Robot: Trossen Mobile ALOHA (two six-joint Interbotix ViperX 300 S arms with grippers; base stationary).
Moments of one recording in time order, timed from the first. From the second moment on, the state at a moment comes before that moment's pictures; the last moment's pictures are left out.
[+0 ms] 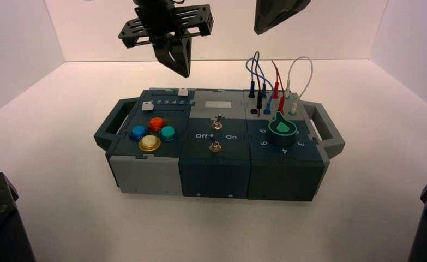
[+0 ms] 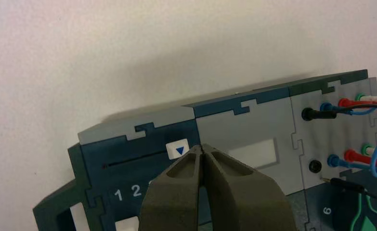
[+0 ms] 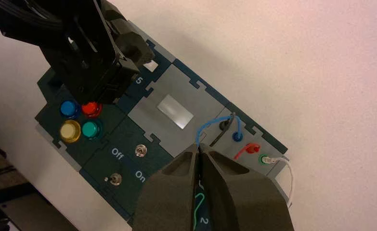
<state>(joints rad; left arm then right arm) -0.64 0.03 0.66 -0.08 0.48 -0.37 0.65 -0.34 0.73 0.11 0.64 -0.04</state>
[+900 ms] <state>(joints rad) -0.65 0.14 0.61 -0.08 0.49 -0.36 0.65 -0.35 0.75 0.11 0.65 -0.04</state>
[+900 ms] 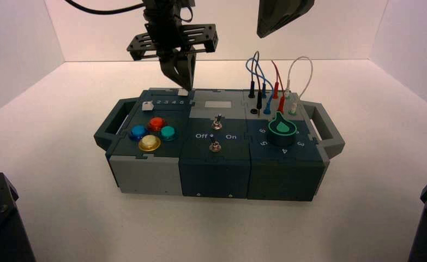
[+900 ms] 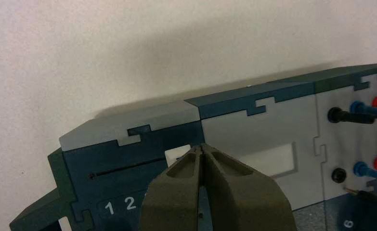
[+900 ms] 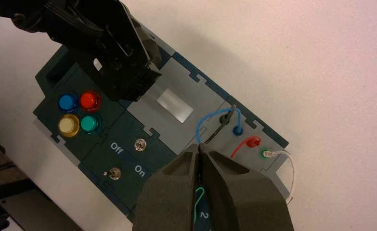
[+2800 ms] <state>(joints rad) -0.58 0.13 0.62 -0.04 0.51 -0.31 0.86 -0.32 0.78 -0.04 0.67 0.09</state>
